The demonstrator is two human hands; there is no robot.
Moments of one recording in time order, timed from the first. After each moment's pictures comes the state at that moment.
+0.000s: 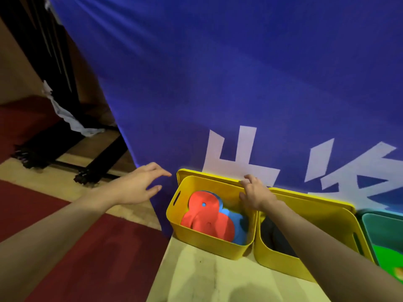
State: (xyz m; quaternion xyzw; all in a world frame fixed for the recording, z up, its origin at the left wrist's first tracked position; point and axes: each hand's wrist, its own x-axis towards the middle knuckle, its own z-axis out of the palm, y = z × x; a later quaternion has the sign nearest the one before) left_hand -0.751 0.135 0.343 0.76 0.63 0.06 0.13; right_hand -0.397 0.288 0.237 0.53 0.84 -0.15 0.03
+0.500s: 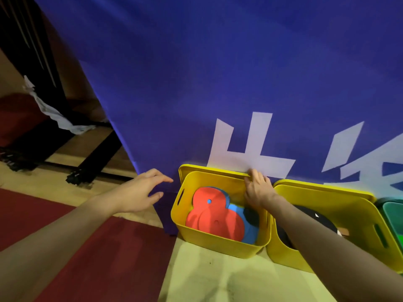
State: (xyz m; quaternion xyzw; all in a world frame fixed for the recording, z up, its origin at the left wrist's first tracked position) left_hand -0.790 0.156 0.279 0.77 0.61 0.06 0.16; right_hand -0.423 0.317 0.158 0.52 0.85 -0.03 0.07
